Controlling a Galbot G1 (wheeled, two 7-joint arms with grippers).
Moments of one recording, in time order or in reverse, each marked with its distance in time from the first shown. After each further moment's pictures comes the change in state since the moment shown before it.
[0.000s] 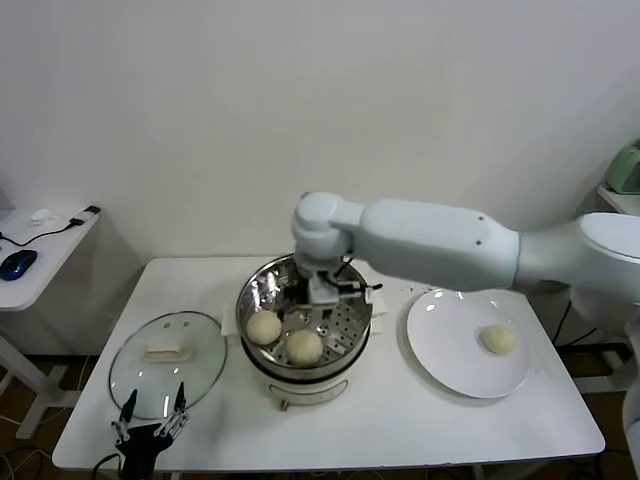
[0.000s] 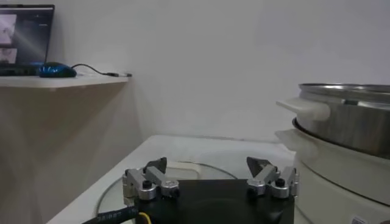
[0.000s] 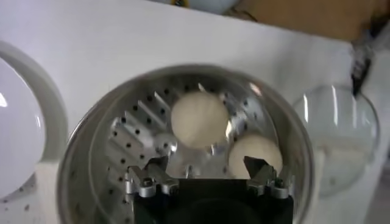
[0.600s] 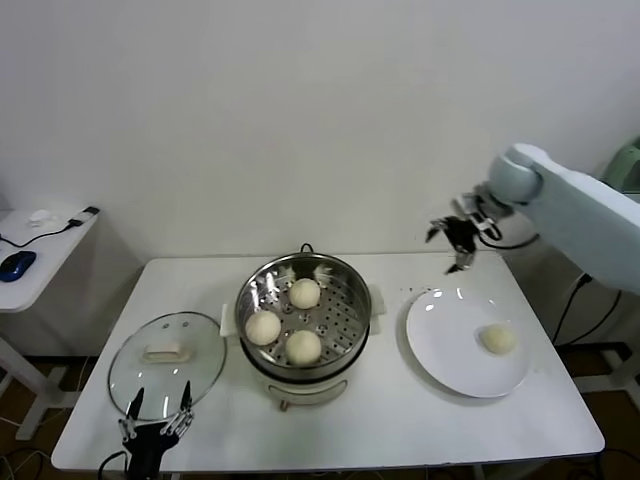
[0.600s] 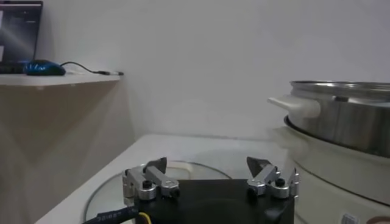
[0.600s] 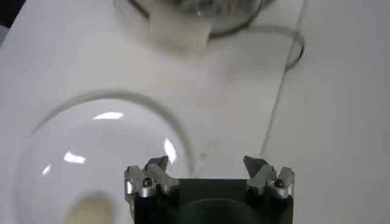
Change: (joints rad) left arm -0.013 0.005 0.018 0.017 0.006 0.000 0.005; right arm -0.216 -0.439 0.196 -0.364 0.182 -0.389 -0.024
